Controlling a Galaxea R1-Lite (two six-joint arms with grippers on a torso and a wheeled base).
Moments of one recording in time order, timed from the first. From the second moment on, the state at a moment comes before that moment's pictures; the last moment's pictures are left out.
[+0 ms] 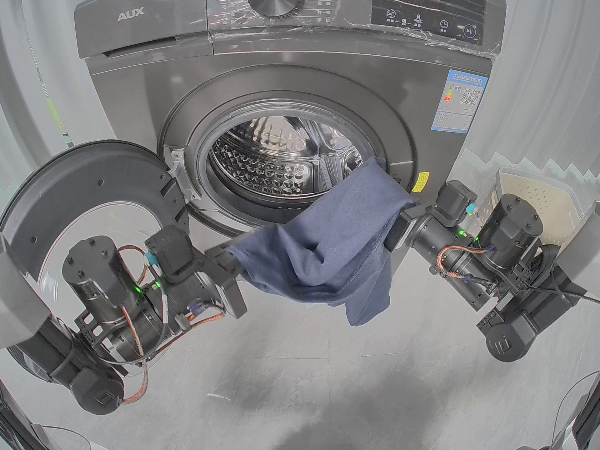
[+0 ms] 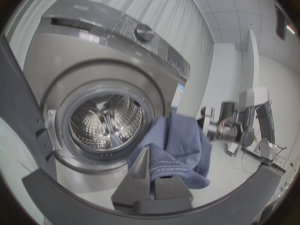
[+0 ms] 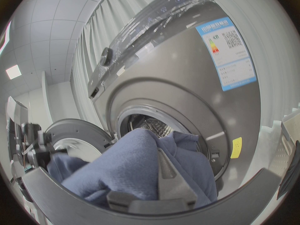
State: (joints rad) left arm -0.57 1.81 -0.42 -1.55 -0.18 -0.05; right arm 0.57 1.96 -0.71 -1.54 0.03 0.15
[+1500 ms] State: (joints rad) left arm -0.68 1.97 -0.45 -1.55 -0.20 -0.03; right arm 0.62 1.93 -0.76 -1.54 0.03 0.14
